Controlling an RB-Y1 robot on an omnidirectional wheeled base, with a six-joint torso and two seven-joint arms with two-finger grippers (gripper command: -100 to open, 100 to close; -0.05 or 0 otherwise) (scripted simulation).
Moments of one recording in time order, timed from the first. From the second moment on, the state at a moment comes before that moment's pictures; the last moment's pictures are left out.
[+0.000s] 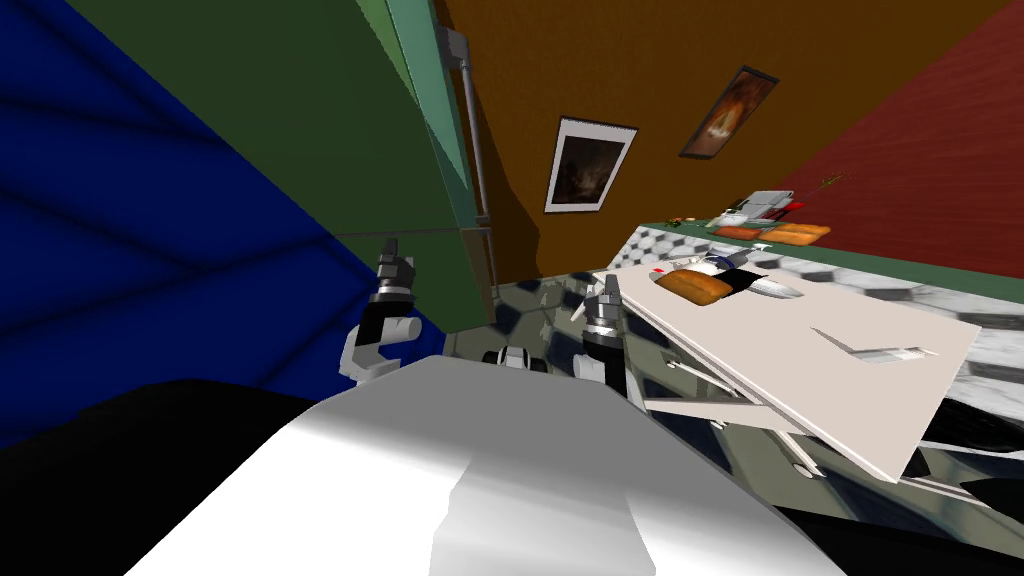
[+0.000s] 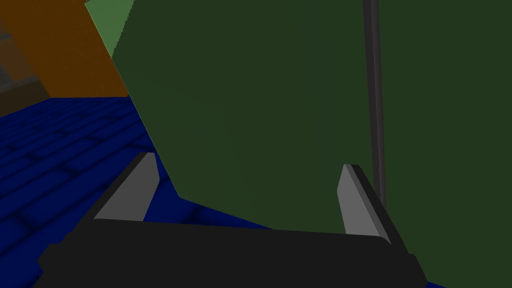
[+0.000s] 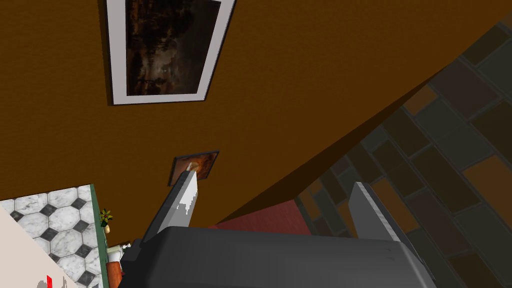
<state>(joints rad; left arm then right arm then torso) 0.32 0.18 0.42 -2.32 0.12 -0.03 -0.11 0.49 0.00 0.04 -2.24 0.12 -0.38 -0.06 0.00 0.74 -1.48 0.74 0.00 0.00</state>
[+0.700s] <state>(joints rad) 0.24 0.18 0.54 -2.32 0.15 0.15 -0.16 0.49 0.00 0.04 -2.24 0.12 -0.38 -0.06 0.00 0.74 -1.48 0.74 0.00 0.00</state>
